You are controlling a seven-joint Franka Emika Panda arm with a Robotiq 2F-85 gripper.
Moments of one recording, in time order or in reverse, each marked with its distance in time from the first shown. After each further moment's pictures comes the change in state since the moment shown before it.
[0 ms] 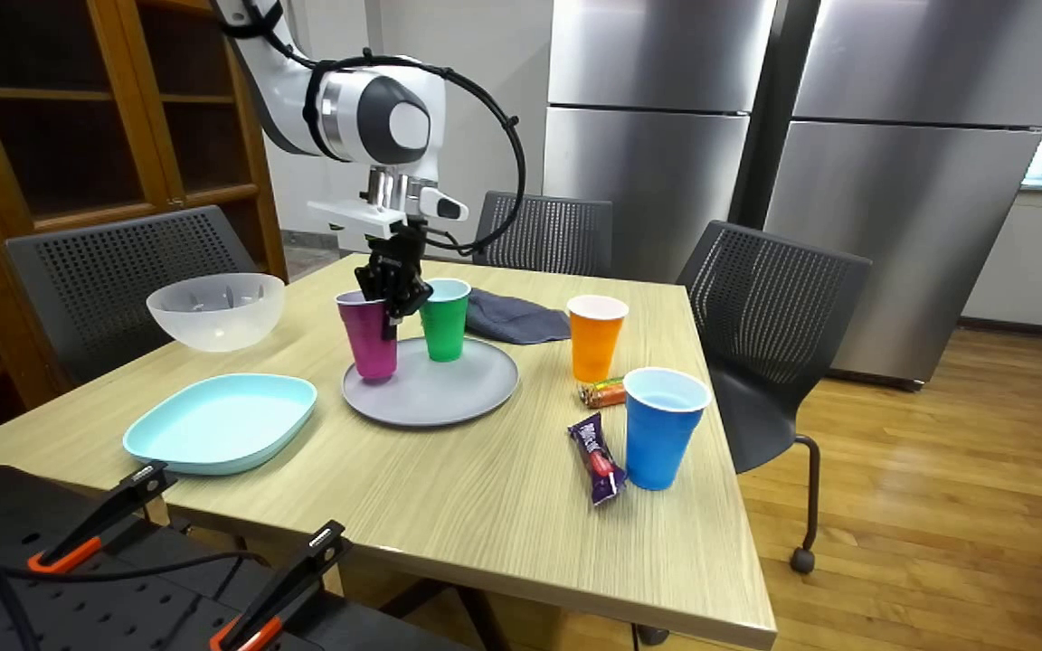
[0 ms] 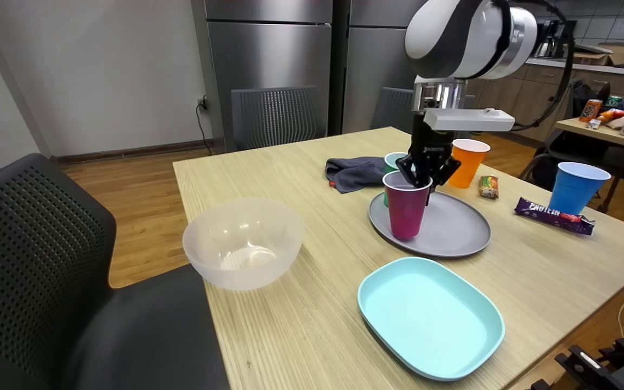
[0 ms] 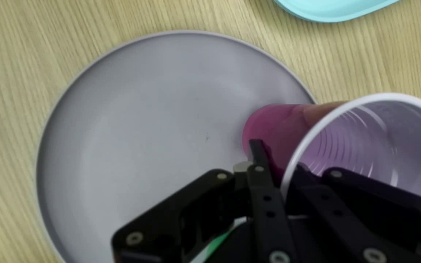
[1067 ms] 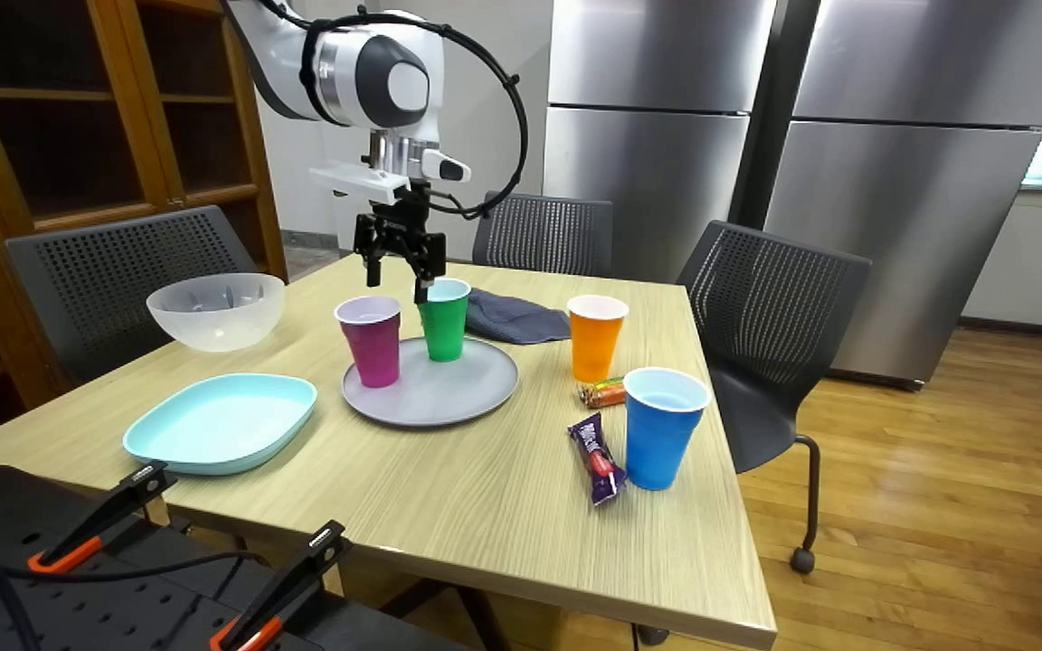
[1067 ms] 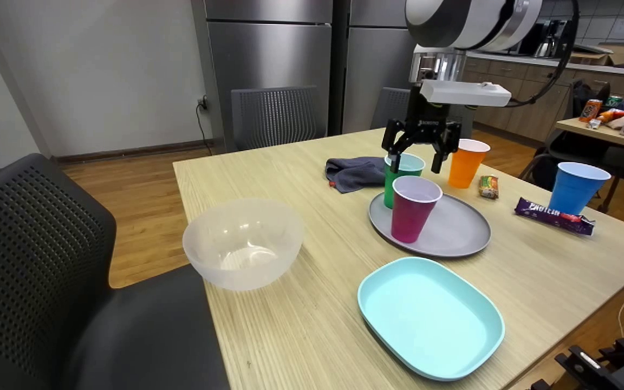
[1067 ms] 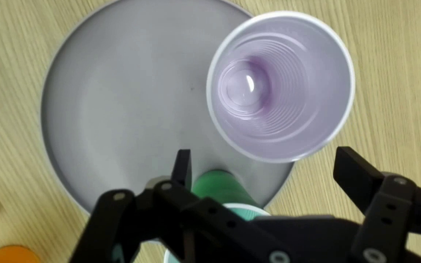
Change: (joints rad) arm 0.002 -0.067 0.004 0.020 0.000 0.015 0.001
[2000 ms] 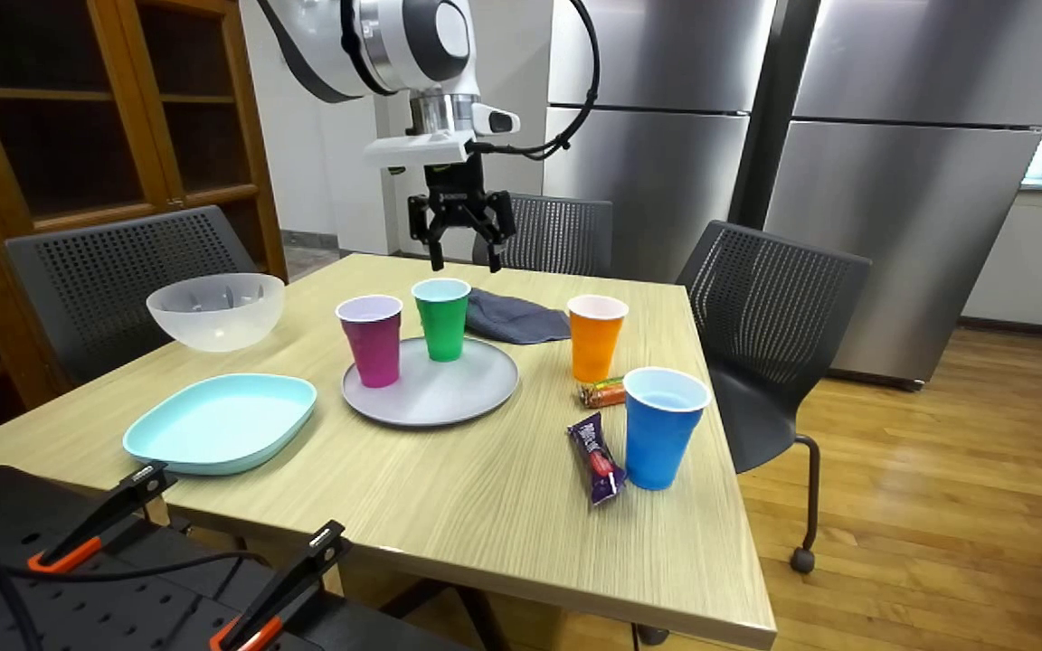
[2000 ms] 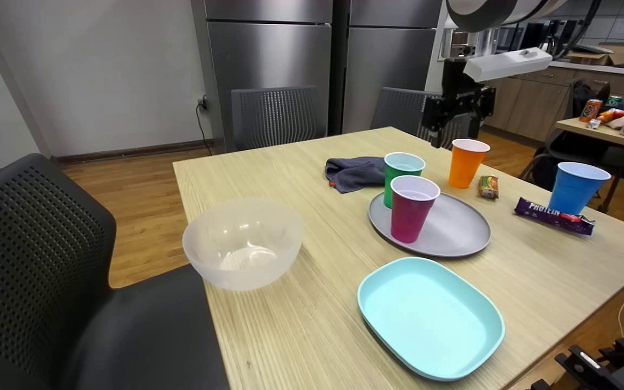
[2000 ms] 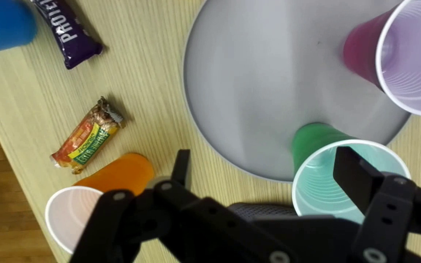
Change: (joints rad) arm -0.008 -0.078 -0.109 0.000 -0.275 -0.004 -0.030
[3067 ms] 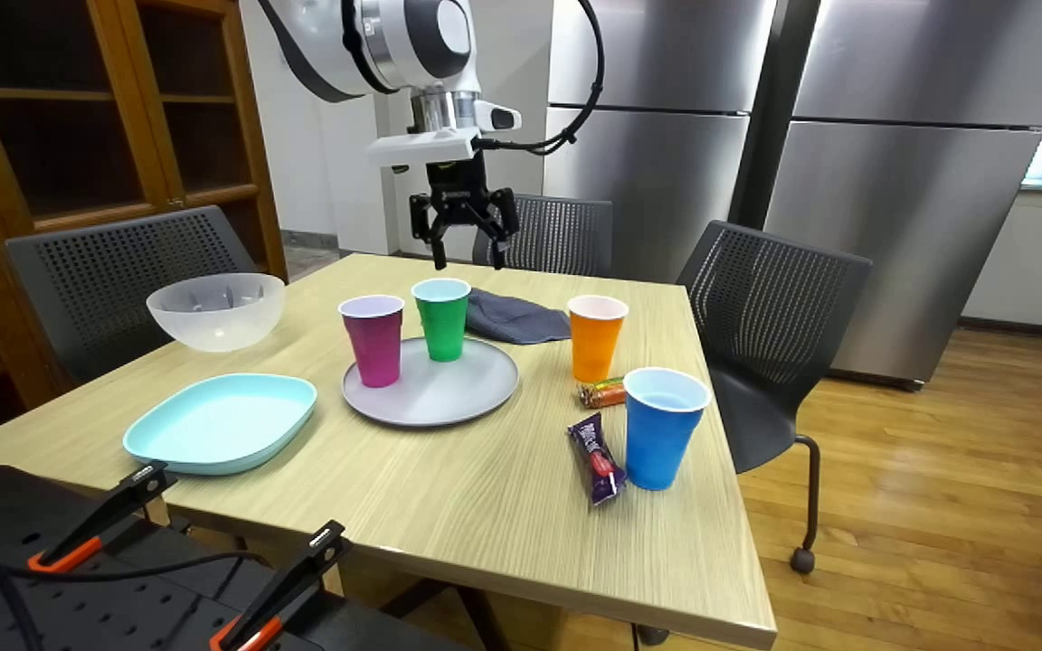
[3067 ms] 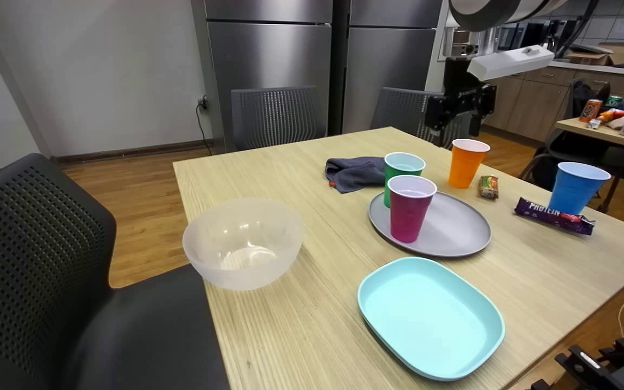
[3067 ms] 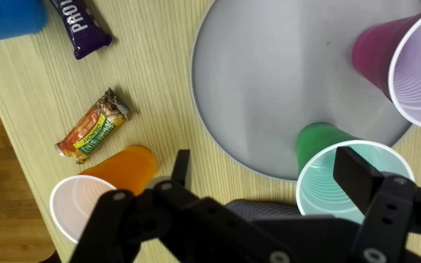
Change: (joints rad) arm -0.003 -0.005 -0.002 -0.002 -0.022 0.005 -0.030
